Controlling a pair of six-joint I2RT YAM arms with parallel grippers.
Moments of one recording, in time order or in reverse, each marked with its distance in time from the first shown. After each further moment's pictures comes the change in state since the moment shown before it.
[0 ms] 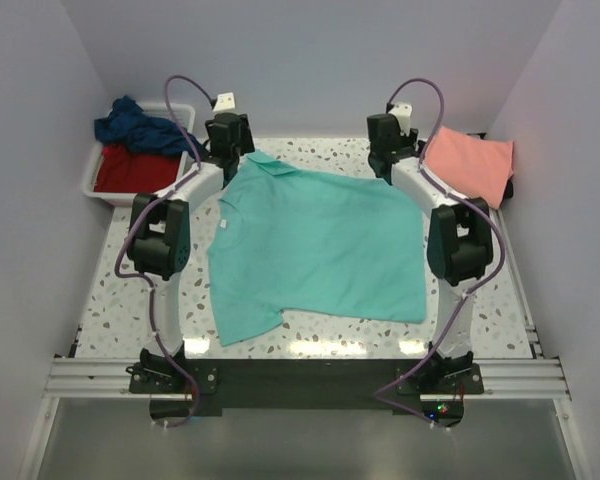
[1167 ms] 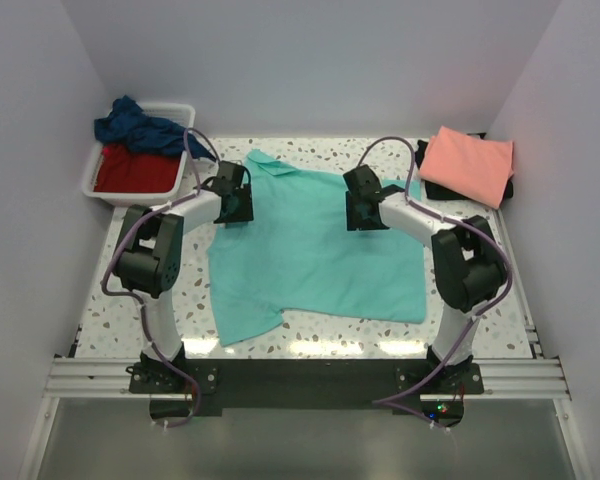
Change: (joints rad) left arm -0.038 -0.185 -0.398 -0.402 0.128 -0.087; right arm 0.167 -0.231 -0.423 -0.253 -0.346 0.162
